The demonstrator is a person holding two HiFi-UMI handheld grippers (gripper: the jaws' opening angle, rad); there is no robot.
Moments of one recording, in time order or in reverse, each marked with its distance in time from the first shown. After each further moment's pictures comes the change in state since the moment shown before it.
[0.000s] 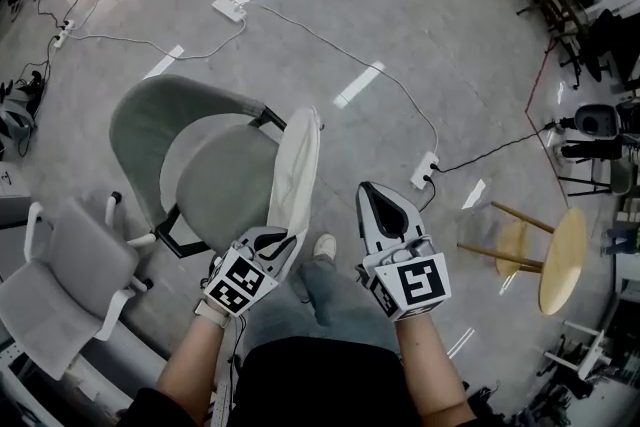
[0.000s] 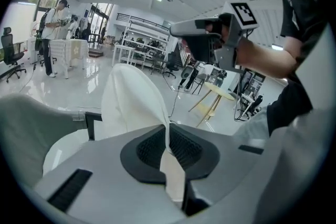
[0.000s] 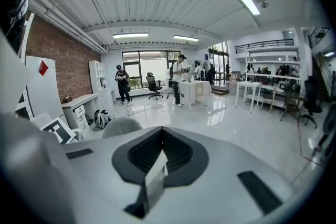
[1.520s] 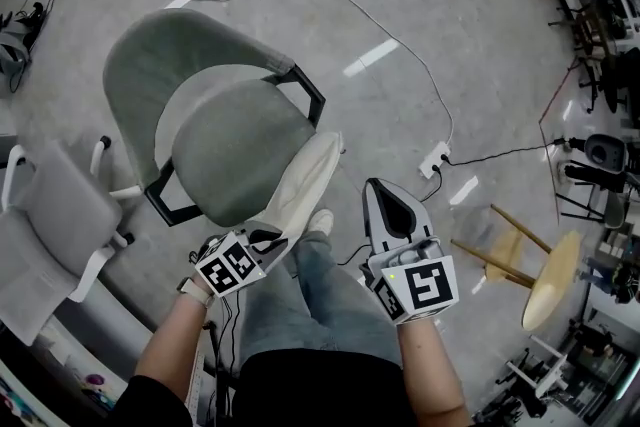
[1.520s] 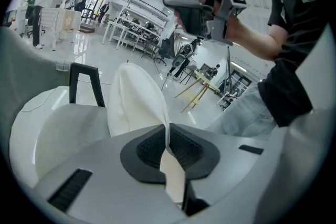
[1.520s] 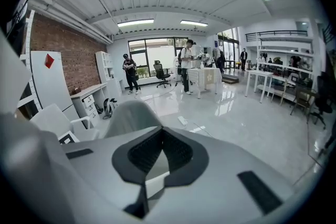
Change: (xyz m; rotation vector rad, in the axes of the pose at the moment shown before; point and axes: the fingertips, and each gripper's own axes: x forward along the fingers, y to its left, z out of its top) left arm 0.026 -0.011 -0.127 -0.086 0.137 -0.187; right arm 0.039 0.032 -0.063 -0.017 0.131 0.097
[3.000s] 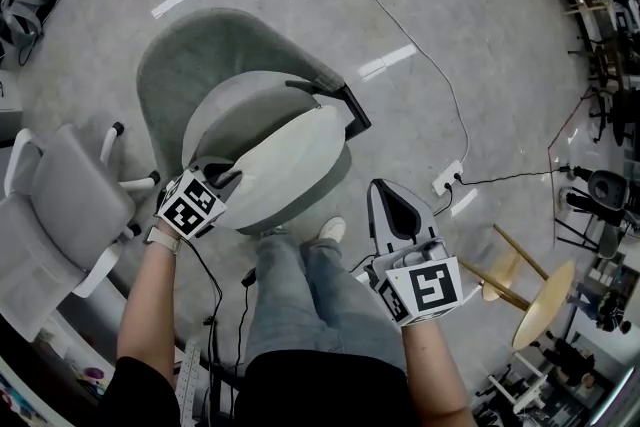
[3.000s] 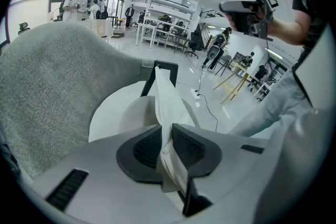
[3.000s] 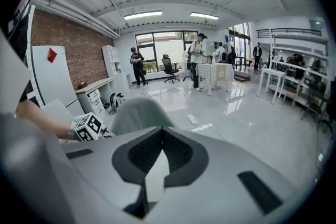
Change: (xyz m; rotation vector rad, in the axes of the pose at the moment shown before) left arm -0.121 0.221 -0.049 -0.046 0.067 0.370; right arm 0.088 0.052 0.019 -0.049 0.065 0.082
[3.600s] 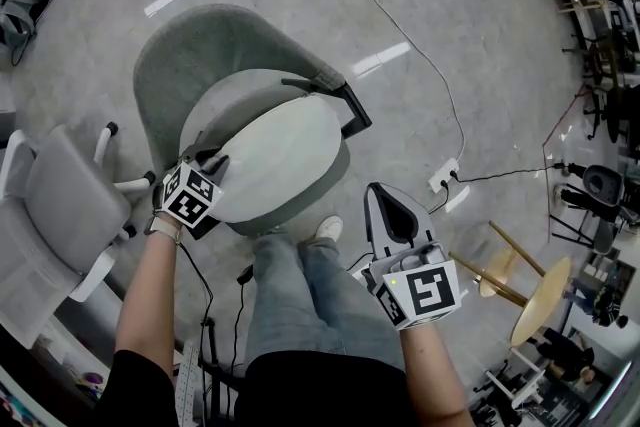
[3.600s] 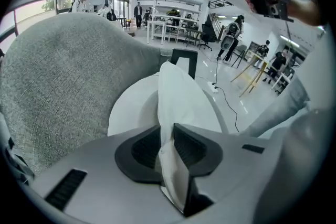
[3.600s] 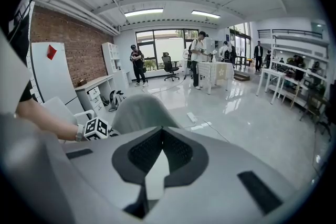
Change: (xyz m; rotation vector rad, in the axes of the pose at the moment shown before) left arm 0.017 0.051 -0.028 0.008 0.049 0.190; right arm 0.002 0.010 -0.007 -0.011 0.022 -0.012
